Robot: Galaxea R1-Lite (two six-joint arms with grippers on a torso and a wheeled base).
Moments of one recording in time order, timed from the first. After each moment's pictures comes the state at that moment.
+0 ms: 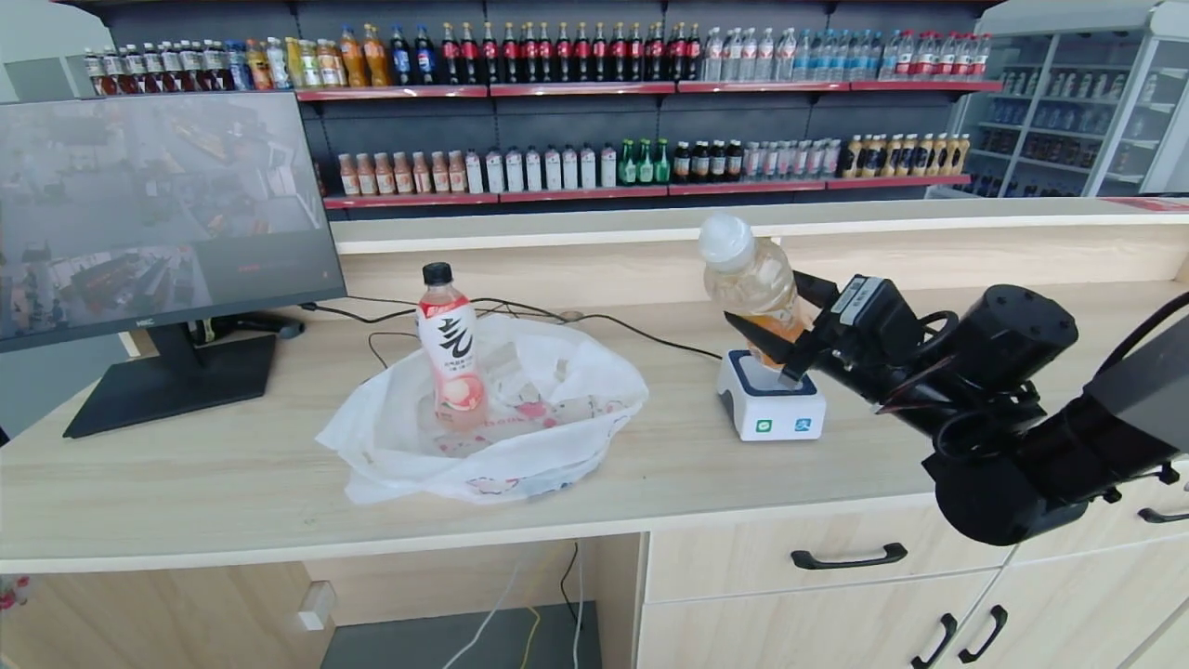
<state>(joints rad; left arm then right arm) 0.00 0.00 0.00 0.00 0.00 0.00 0.26 2.06 -0.86 -1.57 0.56 -0.61</state>
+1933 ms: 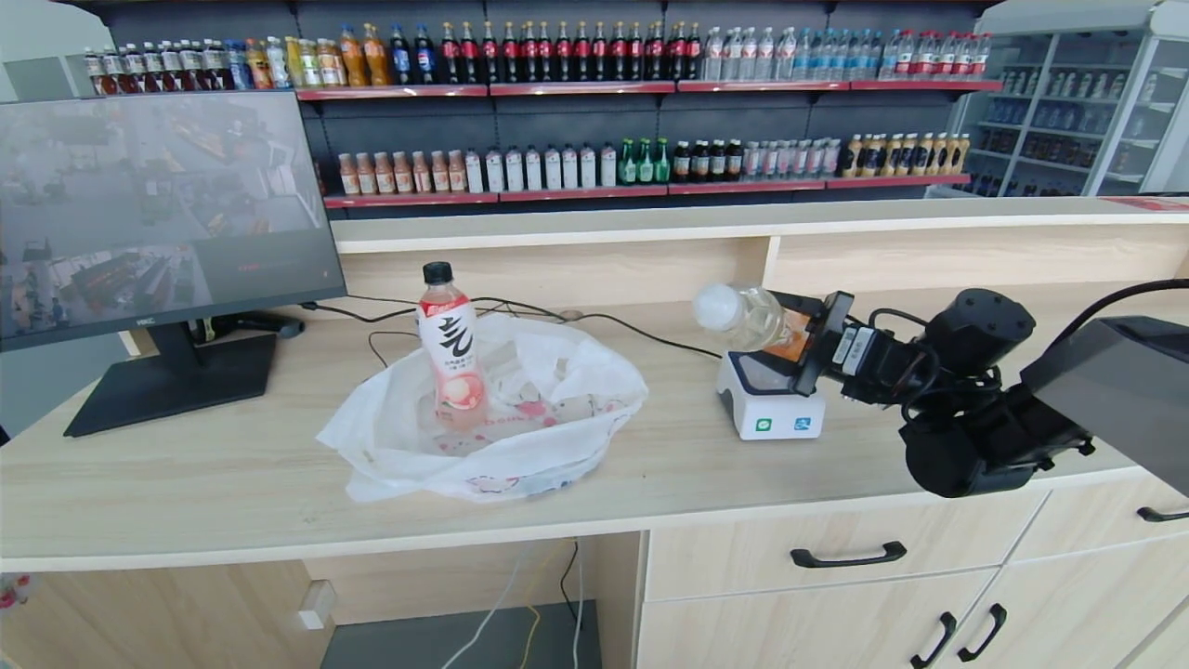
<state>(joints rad) 0.00 0.00 0.00 0.00 0.00 0.00 0.12 2.27 -1.11 -1.57 0.97 -0.77</state>
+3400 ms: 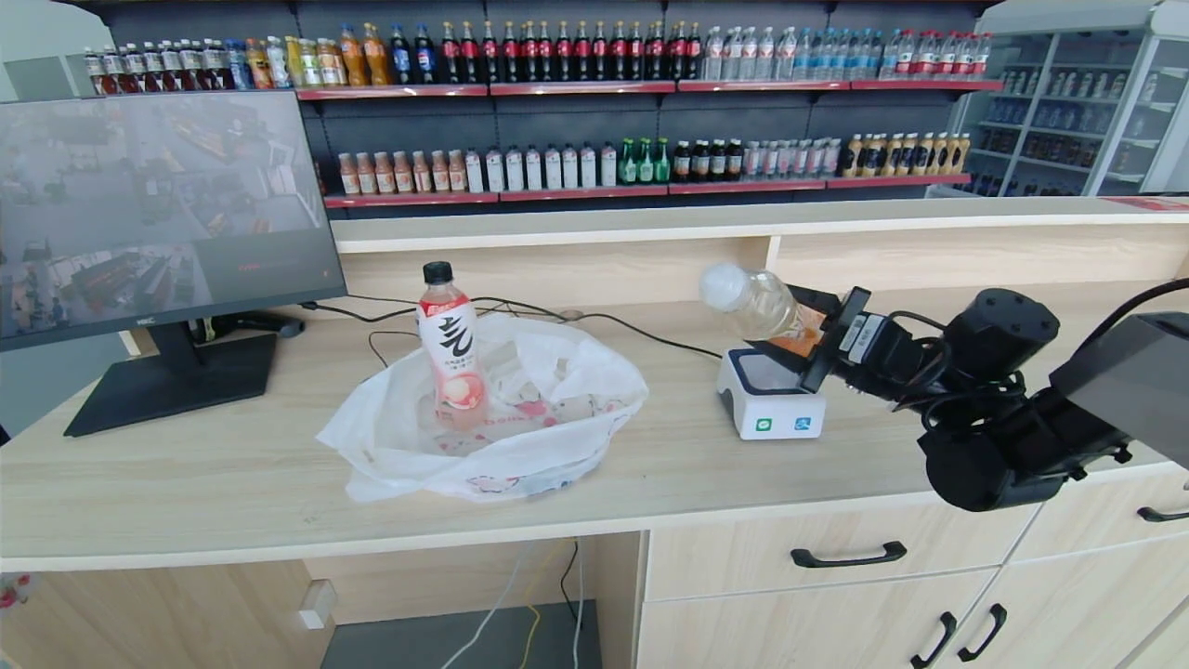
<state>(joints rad) 0.00 0.00 0.00 0.00 0.00 0.00 0.13 2.19 -0.99 -1.57 0.83 -0.75</state>
